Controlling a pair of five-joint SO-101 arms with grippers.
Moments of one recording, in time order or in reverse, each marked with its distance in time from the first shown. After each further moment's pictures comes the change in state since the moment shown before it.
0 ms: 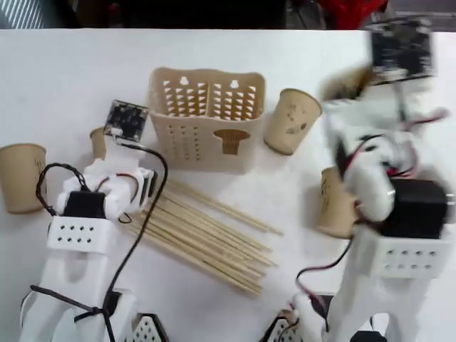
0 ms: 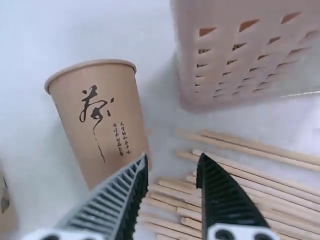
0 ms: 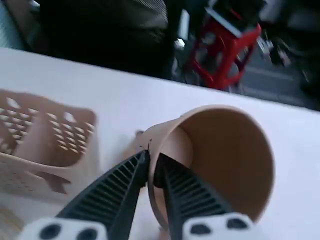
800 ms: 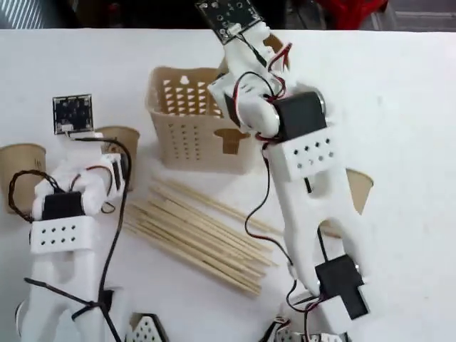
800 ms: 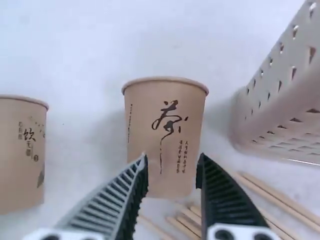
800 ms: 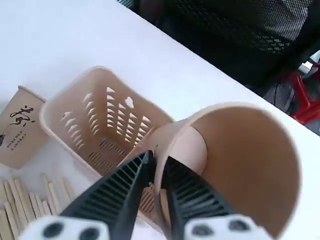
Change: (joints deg) left arm -10.7 0.0 0.0 -6.0 8.7; right arm -17.8 29.1 -14.2 -2.2 4.0
